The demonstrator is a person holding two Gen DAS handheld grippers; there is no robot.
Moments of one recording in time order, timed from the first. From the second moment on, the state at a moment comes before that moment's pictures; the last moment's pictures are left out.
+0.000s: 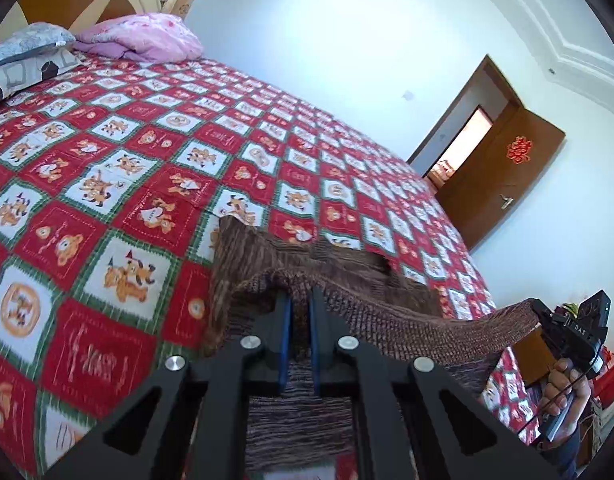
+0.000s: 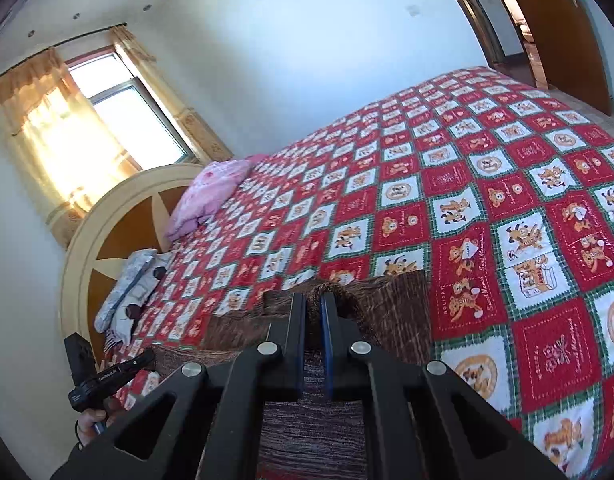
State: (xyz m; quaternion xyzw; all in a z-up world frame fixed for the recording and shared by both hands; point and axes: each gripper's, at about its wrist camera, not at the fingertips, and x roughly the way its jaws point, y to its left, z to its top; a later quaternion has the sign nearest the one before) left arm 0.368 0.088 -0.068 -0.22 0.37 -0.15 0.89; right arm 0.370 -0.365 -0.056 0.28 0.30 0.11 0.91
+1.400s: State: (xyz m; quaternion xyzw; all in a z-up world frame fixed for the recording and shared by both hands) left arm 0.449 0.076 -0.113 0.01 0.39 0.06 0.92; right arm 0.496 -0.272 -0.129 0.01 0.42 0.02 0.91
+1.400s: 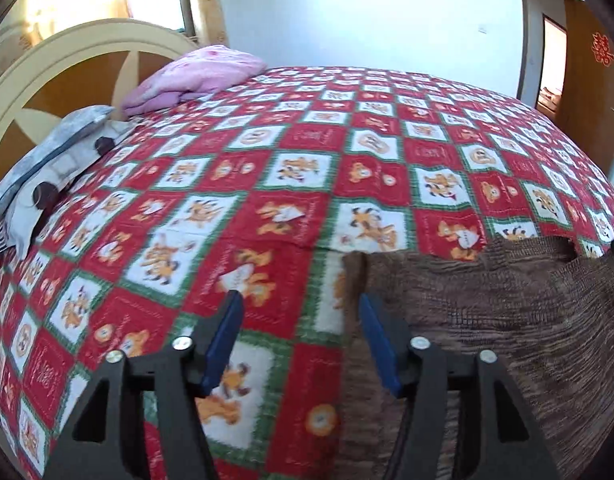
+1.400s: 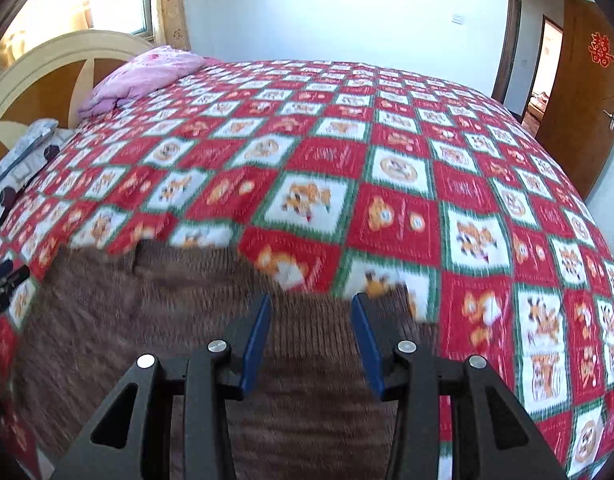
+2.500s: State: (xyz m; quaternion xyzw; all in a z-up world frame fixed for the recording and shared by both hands) left arm 0.322 0.043 -0.159 -0.03 0.42 -0.09 0.90; right arm 0.300 -0.327 -0.157 0.12 0.42 0.07 0.90
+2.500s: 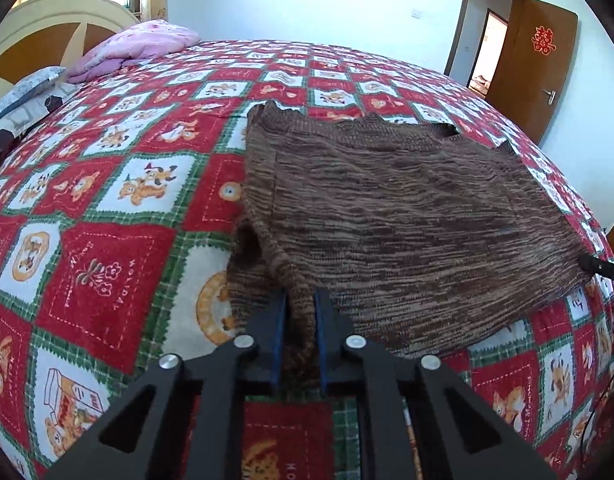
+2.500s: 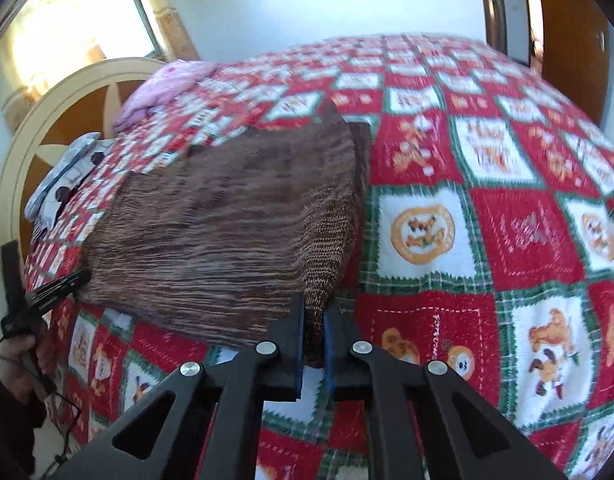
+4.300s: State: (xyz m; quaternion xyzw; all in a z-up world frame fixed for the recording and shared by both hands) left arm 0.321 0.050 -0.167 0.04 0.40 -0.02 0.92; right arm 0.326 -0.239 -0.152 -0.03 0.42 0.06 0.91
